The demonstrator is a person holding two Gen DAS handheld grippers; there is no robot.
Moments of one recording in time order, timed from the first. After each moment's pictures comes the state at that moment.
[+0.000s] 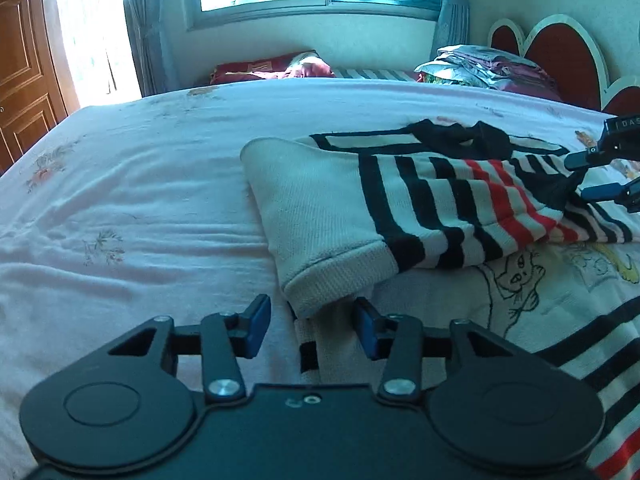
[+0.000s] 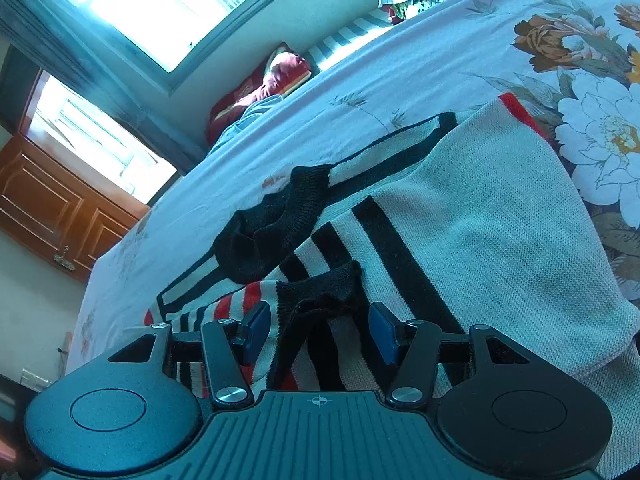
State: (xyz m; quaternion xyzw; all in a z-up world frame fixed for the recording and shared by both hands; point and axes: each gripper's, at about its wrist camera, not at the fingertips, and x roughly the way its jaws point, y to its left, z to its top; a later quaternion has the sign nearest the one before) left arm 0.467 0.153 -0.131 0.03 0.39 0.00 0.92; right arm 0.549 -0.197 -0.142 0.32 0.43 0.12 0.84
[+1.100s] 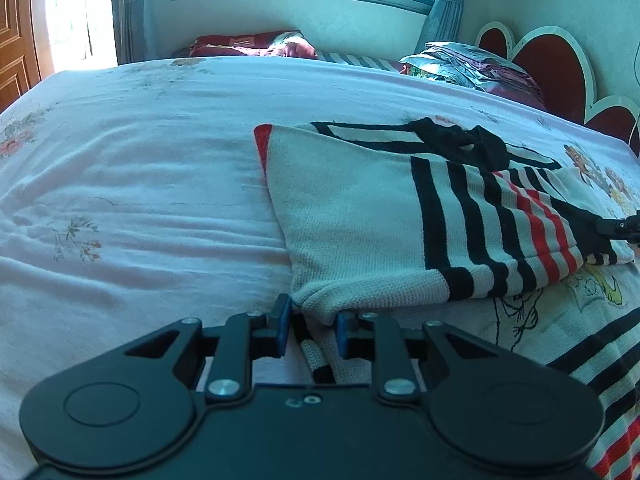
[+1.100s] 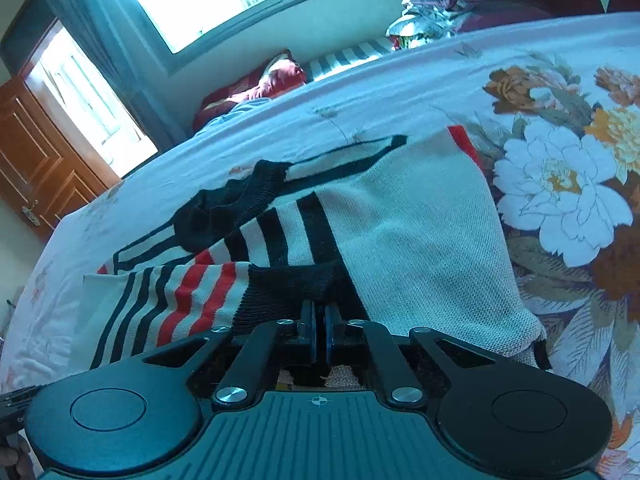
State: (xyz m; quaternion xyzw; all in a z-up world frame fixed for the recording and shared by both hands) left arm 0.486 0.186 -0.140 -0.02 0.41 -0.06 0.91; right arm 0.501 -0.217 -0.141 0.21 0.41 0.11 0.88
